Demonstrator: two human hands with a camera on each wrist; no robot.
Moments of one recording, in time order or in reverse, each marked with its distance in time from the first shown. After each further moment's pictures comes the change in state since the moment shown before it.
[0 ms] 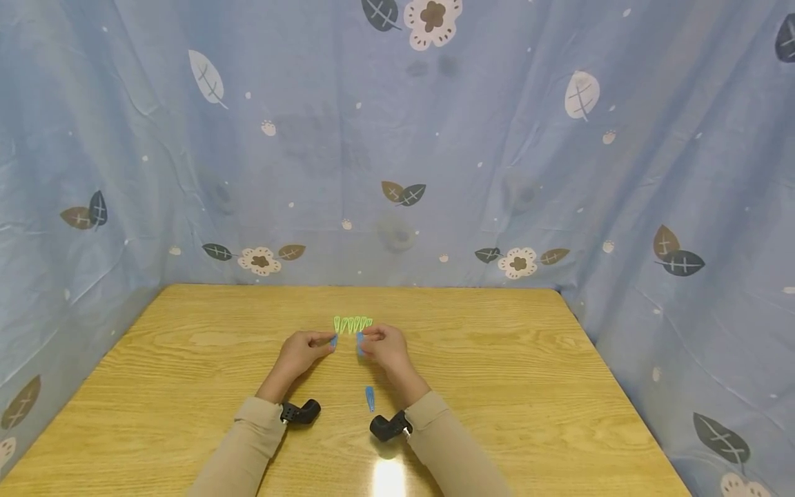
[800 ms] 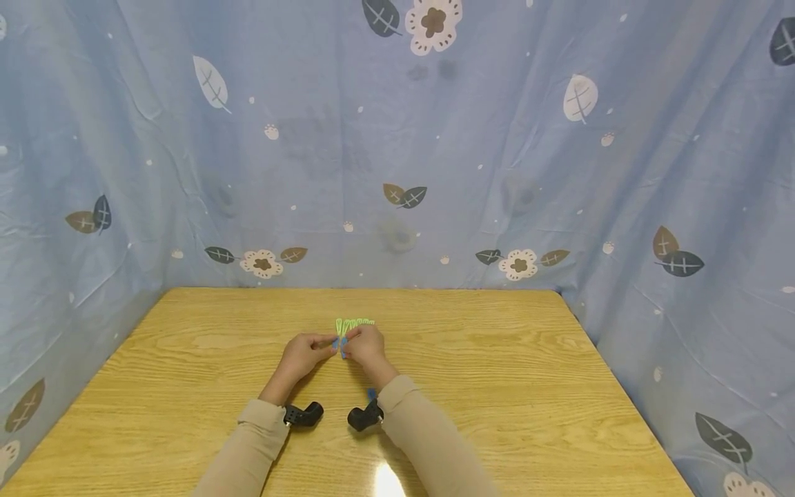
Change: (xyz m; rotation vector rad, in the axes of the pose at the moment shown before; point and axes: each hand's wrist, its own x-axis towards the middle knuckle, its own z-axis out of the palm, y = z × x) left_hand 0.002 -0.001 -0.001 0.015 -0.010 0.017; right_hand 0.025 -0.005 0.047 -0.169 0.064 0.053
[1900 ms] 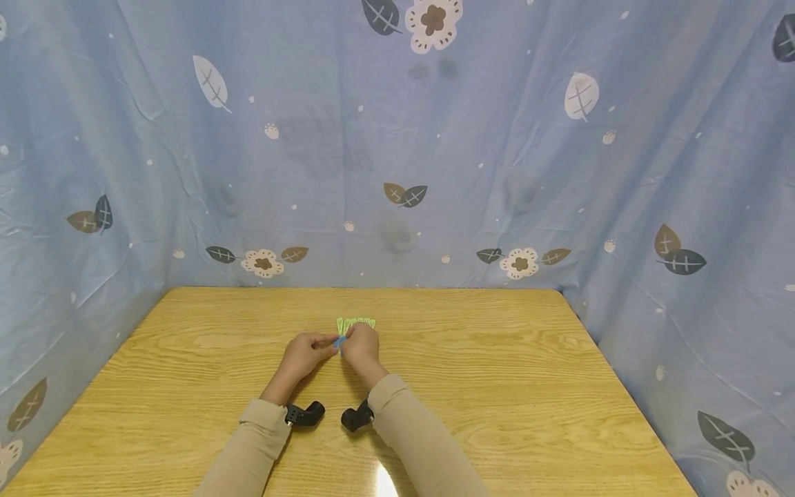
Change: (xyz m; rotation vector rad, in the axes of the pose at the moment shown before) left_hand -0.002 0.000 0.001 -0.010 0.002 0.007; right_hand -0.005 -0.010 0.013 -0.261 0.091 -0.028
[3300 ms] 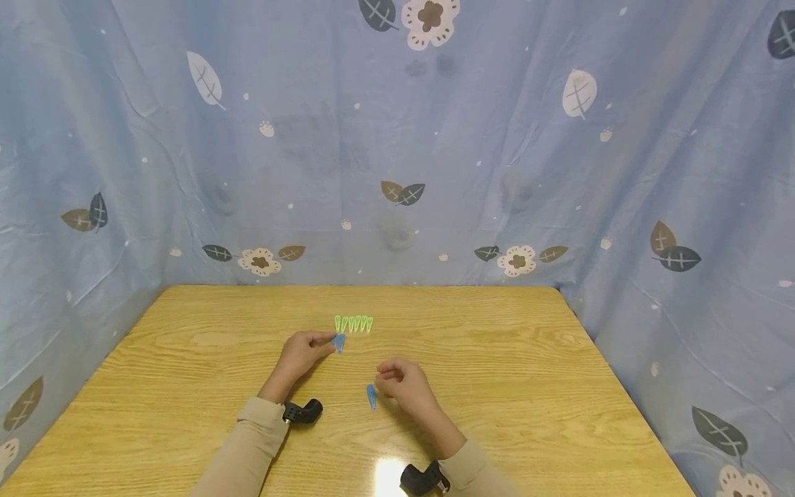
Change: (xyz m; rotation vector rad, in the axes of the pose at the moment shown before) left_hand -0.002 0.002 -0.002 -0.010 0.019 0.004; right_hand -0.079 0.066 -0.080 0.313 -0.233 -0.160
